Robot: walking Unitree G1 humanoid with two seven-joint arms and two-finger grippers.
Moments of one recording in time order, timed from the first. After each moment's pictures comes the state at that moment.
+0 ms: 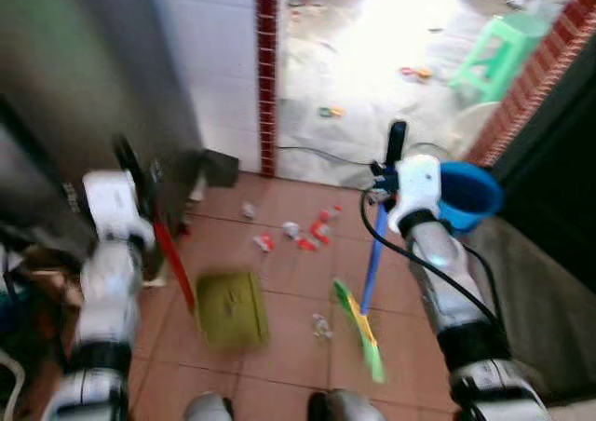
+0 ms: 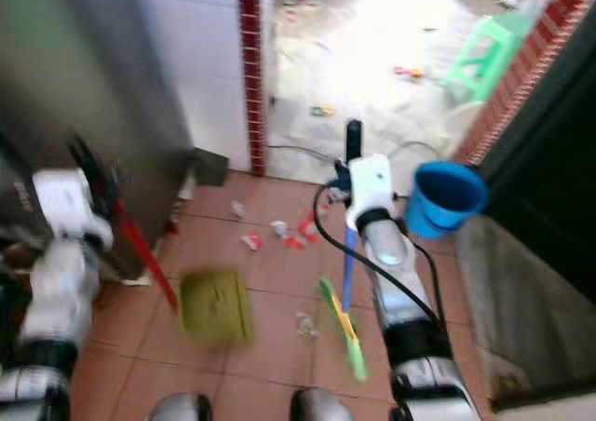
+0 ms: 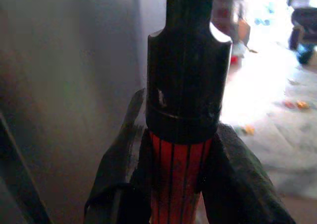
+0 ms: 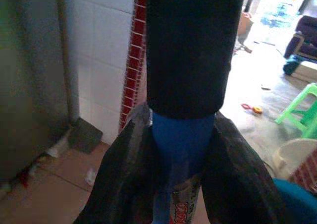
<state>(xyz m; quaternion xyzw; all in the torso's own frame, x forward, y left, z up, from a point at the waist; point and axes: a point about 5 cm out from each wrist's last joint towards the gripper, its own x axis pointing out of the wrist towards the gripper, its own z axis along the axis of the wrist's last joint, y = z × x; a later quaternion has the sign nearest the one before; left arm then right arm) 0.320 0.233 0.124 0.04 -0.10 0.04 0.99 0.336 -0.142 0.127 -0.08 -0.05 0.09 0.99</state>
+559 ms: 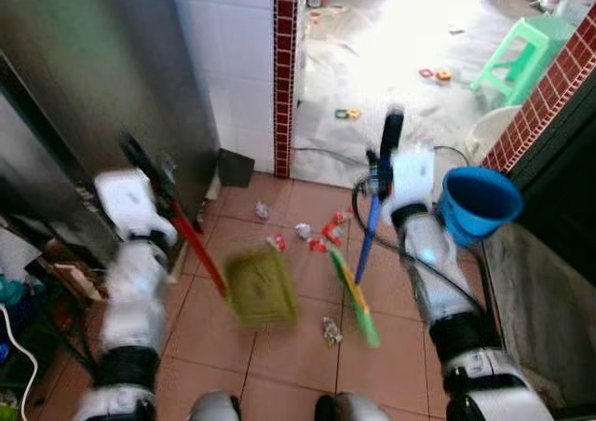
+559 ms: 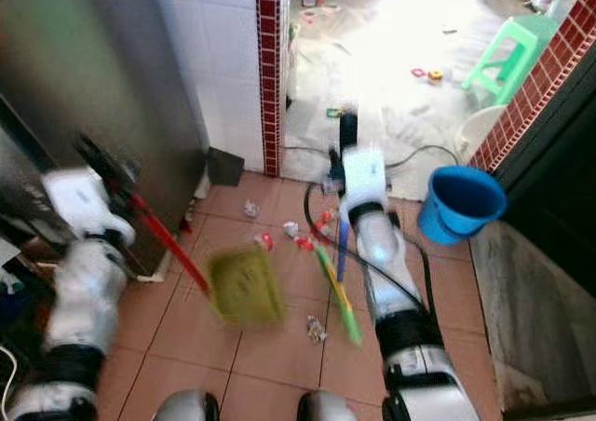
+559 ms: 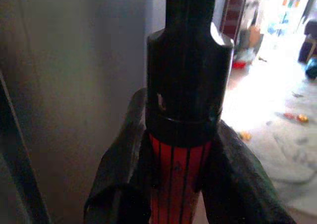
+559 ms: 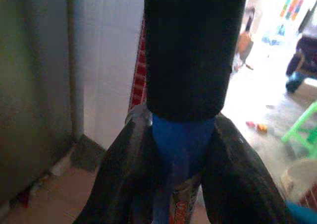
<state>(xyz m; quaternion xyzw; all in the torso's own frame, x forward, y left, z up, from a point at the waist) 0.306 0.199 0.103 -0.03 -0.07 0.06 1.00 0.338 -0.138 0.122 -0.08 -0.07 0.07 0.99</state>
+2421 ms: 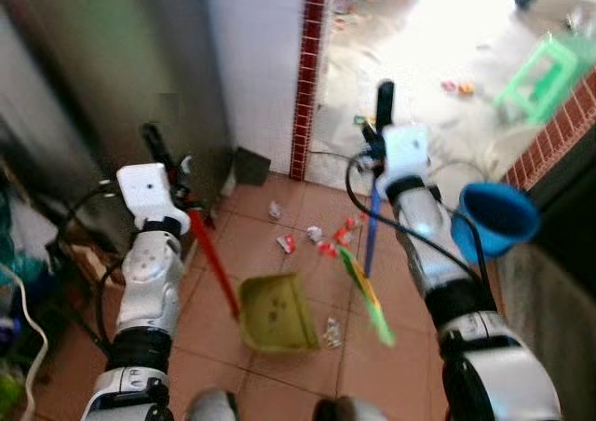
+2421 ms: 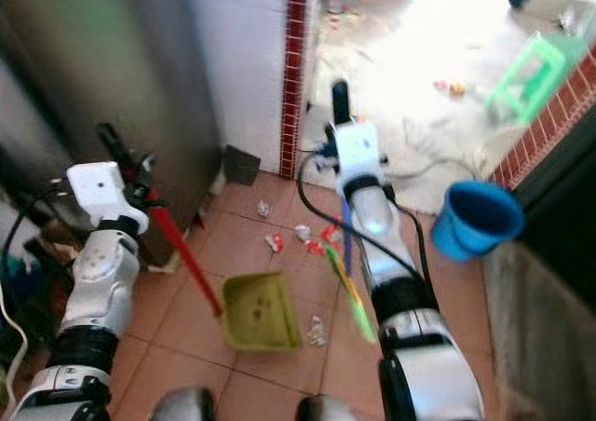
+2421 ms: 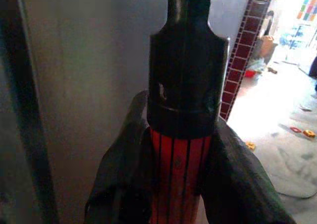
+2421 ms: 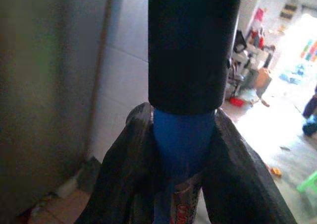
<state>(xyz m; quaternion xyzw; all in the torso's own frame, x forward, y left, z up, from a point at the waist) 0.324 0.184 0.118 -0.04 -0.08 0.03 1.00 0.366 -0.126 0.164 -0.11 -0.13 0.09 0.98</state>
